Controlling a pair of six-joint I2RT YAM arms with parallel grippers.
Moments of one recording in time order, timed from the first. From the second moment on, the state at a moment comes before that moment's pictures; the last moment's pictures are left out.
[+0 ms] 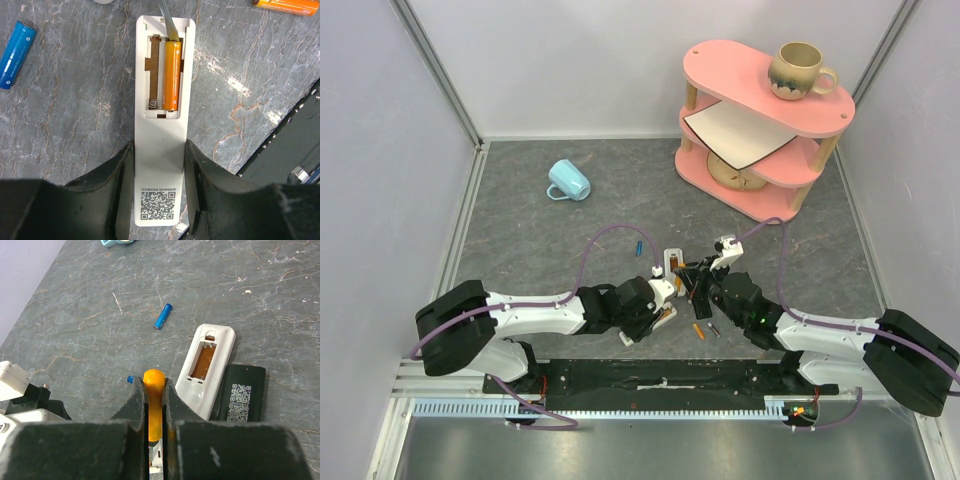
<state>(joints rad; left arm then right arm) -1.13 1.40 0.63 -0.17 -0.03 -0.22 0.92 1.12 0.25 0.65 0.34 0.56</state>
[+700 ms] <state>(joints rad) -1.13 1.40 0.63 -0.17 -0.03 -0.22 0.92 1.17 0.22 0.76 0.30 0.56</state>
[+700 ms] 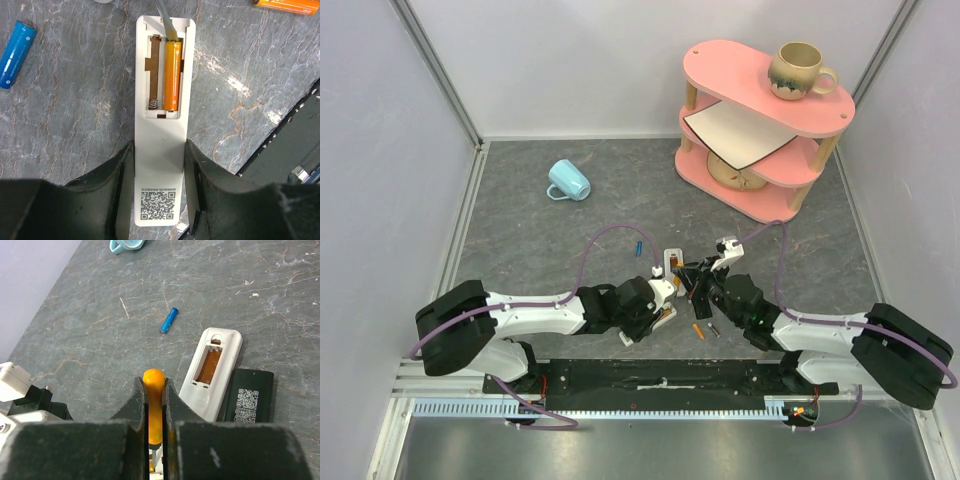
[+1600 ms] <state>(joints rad) -1.13 1.39 0.62 -0.18 -0.04 -0.22 0.92 1.12 0.17 0.91 0.14 0.78</state>
